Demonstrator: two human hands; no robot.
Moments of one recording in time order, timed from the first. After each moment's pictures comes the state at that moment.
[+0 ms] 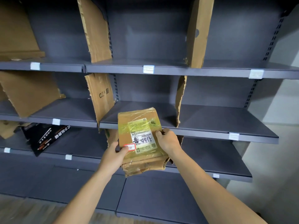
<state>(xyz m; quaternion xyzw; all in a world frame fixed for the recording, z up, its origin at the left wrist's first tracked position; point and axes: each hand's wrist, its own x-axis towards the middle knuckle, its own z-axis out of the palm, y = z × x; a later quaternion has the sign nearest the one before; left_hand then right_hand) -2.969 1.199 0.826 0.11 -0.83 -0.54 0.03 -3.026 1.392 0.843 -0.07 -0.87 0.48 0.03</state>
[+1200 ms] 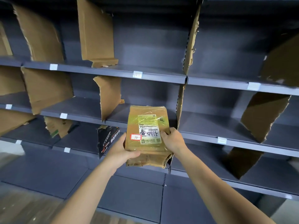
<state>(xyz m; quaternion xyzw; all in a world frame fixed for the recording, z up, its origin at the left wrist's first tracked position) -2.972 0.779 0.860 0.02 -0.83 -0.56 -0.01 -3.043 0.980 0.871 -0.02 -0.88 0.46 0.06</state>
